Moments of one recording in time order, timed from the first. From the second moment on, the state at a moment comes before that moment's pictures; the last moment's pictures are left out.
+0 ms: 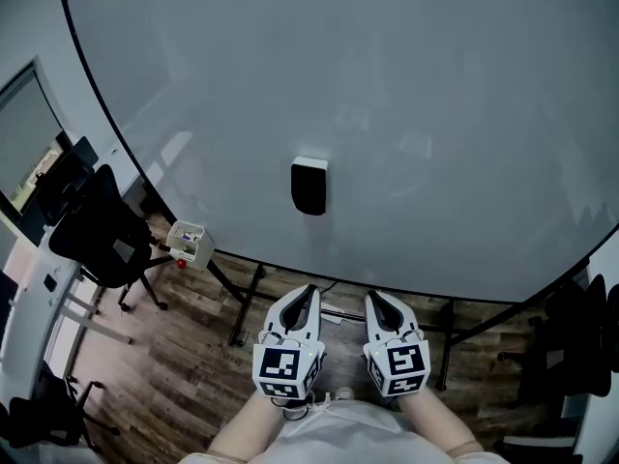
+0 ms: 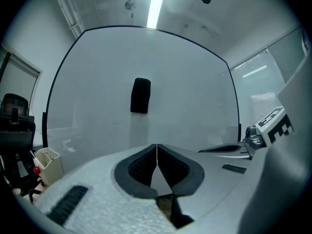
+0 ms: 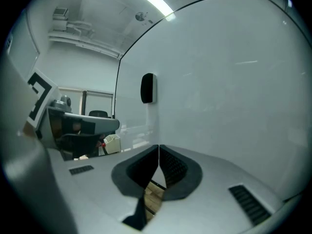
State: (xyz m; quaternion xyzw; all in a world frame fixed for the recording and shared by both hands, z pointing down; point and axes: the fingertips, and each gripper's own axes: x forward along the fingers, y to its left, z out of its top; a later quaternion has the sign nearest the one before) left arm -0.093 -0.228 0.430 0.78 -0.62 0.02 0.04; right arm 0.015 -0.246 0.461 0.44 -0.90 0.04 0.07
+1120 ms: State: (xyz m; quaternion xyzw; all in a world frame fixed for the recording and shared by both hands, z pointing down) left arm -0.109 -0.330 0.317 0.81 -0.59 -0.02 -0.02; right arm -0.010 -0.279 0.434 0.52 -0.85 0.03 0.07
